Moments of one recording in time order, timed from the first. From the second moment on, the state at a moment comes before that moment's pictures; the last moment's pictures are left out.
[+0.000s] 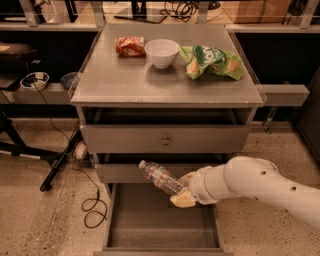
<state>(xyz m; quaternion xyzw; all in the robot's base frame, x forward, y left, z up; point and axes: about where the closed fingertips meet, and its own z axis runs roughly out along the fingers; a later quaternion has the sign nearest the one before) 0.475 -0.069 0.614 -0.49 0.81 0.17 0.29</state>
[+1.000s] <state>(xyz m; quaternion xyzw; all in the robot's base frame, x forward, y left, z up) 0.474 -0.074 0.535 -0.46 0.81 0.23 0.28</state>
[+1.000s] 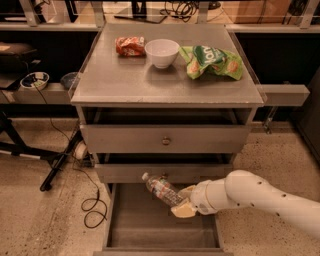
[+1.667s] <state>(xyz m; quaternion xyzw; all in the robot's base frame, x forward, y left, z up) 0.481 -0.080 0.490 -0.44 0.82 0.24 0.26</state>
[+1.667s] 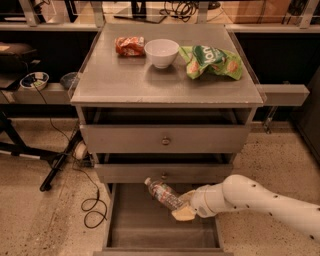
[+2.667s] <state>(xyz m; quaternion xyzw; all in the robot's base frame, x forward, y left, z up) 0.492 -0.085 0.434 -0.41 0.83 0.26 0.27</state>
